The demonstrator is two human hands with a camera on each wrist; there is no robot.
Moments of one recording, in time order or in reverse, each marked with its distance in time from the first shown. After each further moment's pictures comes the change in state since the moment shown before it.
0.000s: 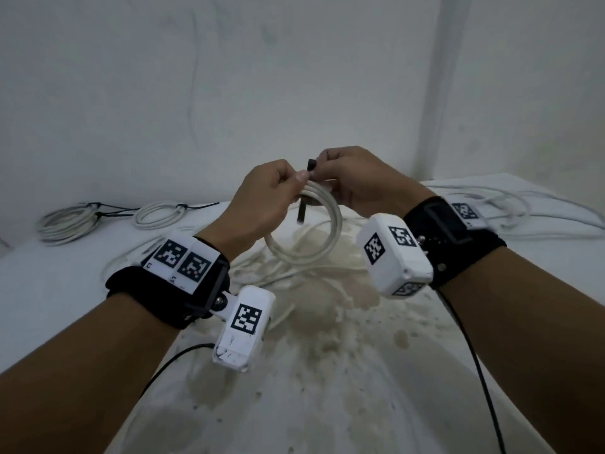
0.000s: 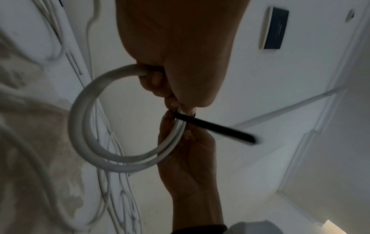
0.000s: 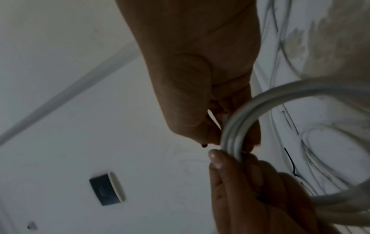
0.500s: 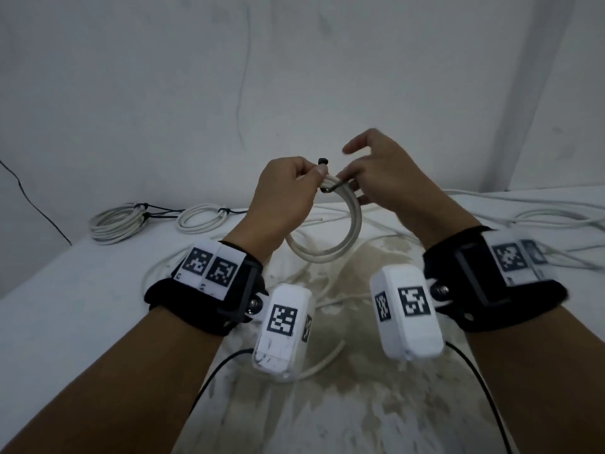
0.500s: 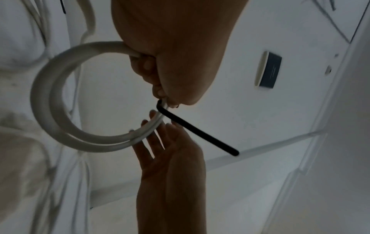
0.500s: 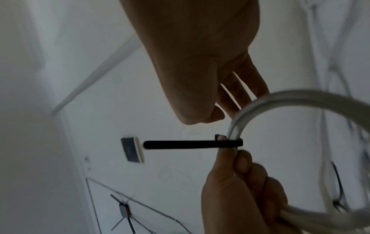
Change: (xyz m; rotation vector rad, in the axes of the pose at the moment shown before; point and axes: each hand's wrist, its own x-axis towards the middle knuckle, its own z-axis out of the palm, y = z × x) left_hand 0.036 -0.029 -0.026 0.061 0.195 -0.096; right_hand 0.054 0.007 0.030 -0.399 0.190 -0.147
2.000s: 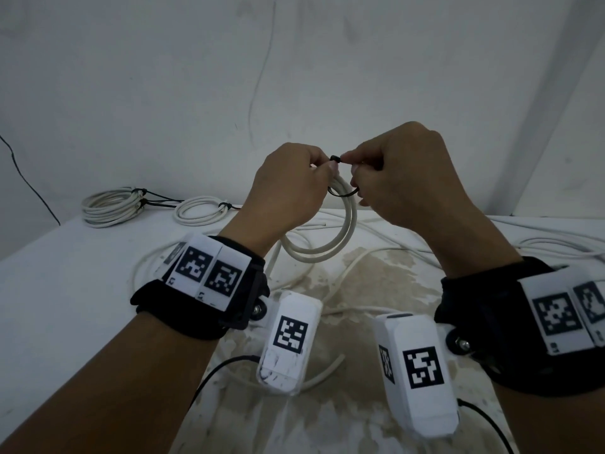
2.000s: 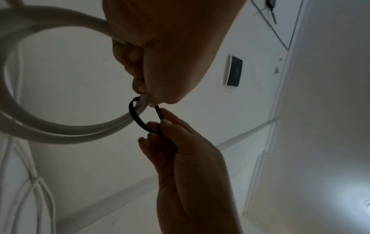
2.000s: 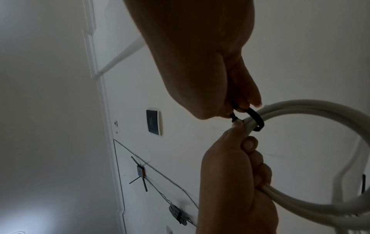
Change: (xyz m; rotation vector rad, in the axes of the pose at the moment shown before) left_hand 0.005 0.005 -0.013 0.190 0.037 0.090; right_hand -0.023 -0.032 0.003 -0.452 0.162 -0.331
